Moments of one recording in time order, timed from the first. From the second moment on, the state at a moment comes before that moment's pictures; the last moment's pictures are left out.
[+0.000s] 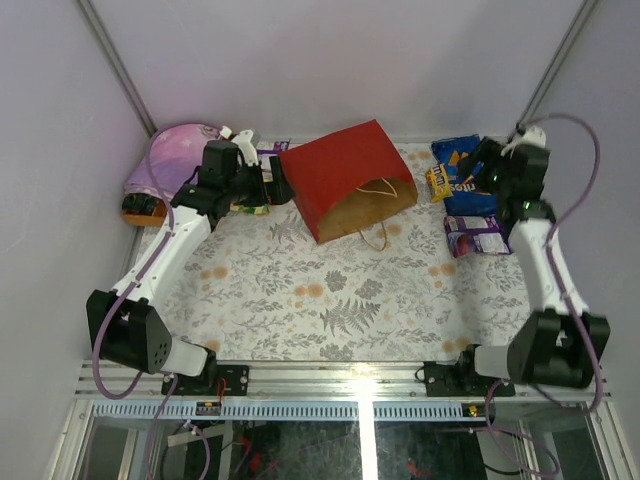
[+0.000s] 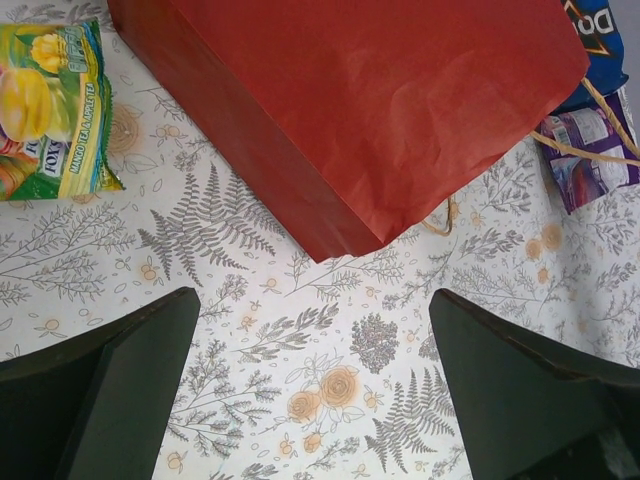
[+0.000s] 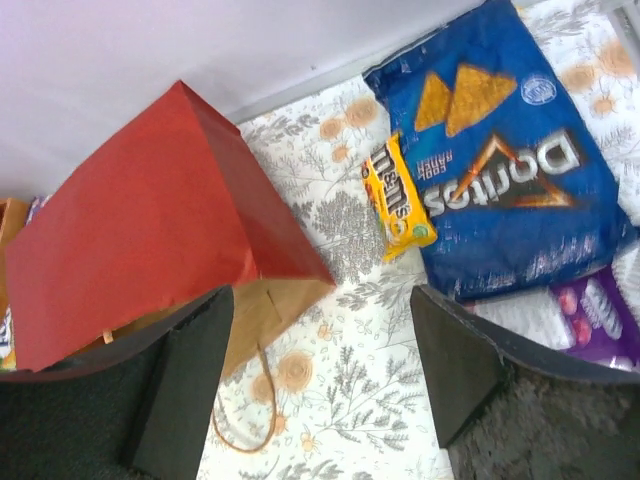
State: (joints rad) left arm -0.25 1.42 1.28 -0.45 0.30 -0.34; right arm -0.13 1.45 1.29 -0.26 -0.20 0.33
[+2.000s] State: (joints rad) left arm -0.23 1.38 1.28 -0.45 0.32 -0.35; right arm 0.60 2.61 1.72 0.80 0.33 1.88
